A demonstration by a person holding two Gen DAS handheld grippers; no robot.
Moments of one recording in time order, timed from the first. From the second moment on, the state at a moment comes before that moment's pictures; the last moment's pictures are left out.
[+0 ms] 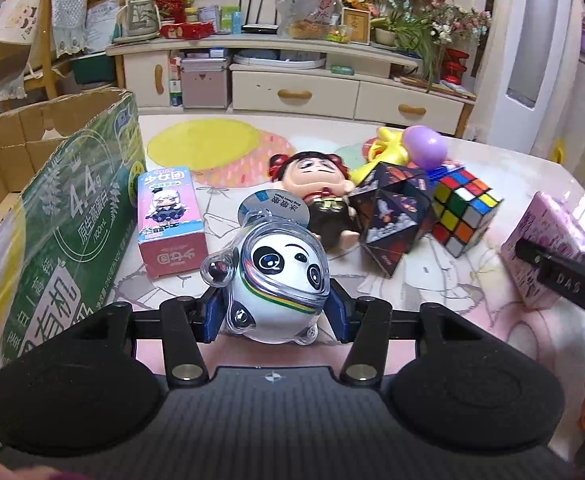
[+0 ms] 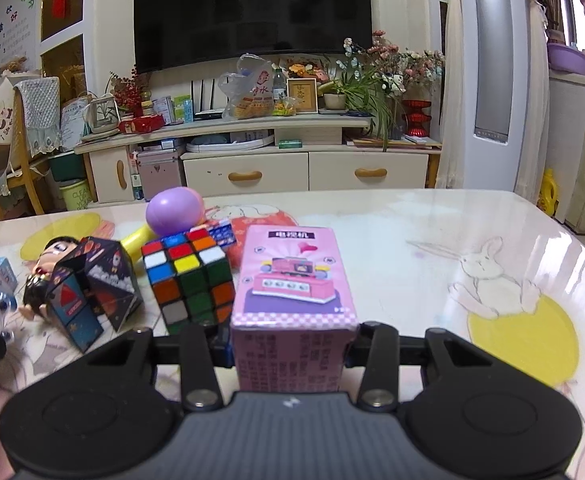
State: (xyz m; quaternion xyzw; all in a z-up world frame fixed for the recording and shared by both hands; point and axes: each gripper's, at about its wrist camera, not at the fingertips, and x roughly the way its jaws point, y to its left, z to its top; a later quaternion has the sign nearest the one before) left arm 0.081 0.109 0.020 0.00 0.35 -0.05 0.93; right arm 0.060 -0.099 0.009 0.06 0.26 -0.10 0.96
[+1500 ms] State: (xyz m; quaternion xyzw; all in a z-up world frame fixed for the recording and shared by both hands) left arm 0.025 0.174 0.100 -0.03 0.26 -0.07 0.96; right arm -0.012 0.052 0.083 0.01 0.25 0.01 0.97
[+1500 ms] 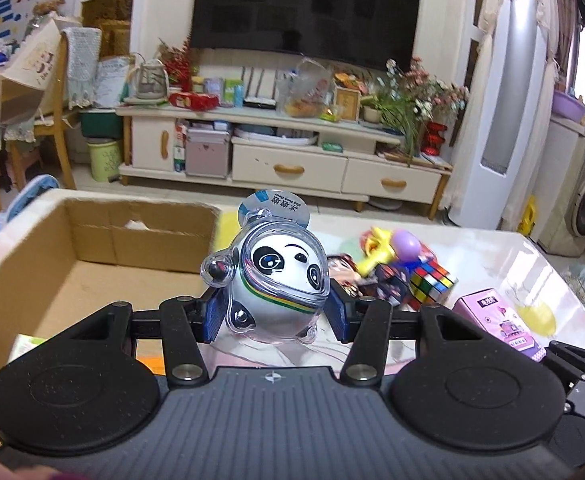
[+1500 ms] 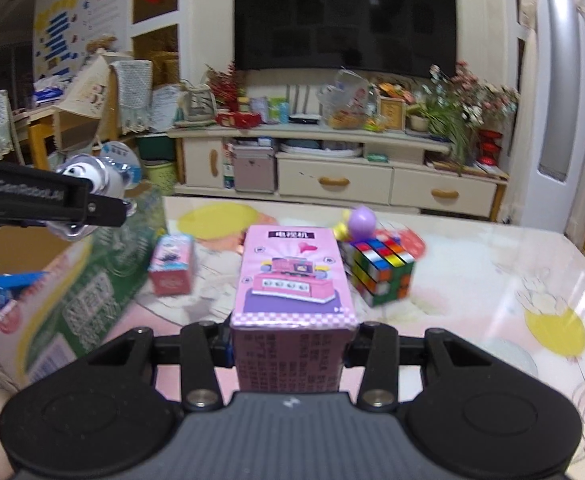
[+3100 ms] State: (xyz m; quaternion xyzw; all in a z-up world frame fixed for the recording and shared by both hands) left arm 0.045 0.239 0.101 -0.11 0.32 0.11 0.93; right arm 0.081 0.212 0.105 -0.09 0.25 0.18 0.95
